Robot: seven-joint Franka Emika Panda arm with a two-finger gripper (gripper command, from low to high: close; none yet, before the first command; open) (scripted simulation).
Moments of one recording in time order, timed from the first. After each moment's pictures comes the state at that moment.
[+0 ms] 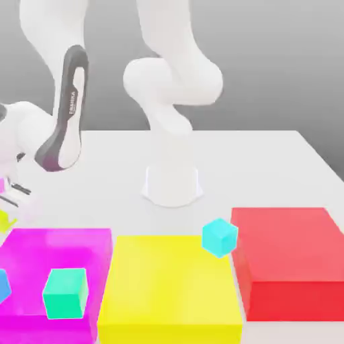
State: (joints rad) arm -0.22 0.40 -0.83 -2.54 -0.52 2.87 0.68
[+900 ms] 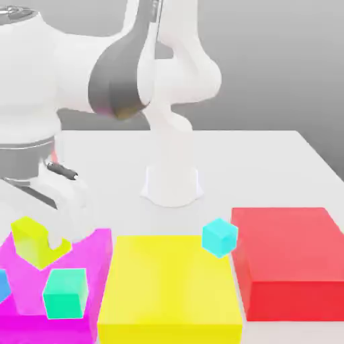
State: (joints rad) arm 0.26 0.06 -0.59 -2.30 0.04 2.35 1.02
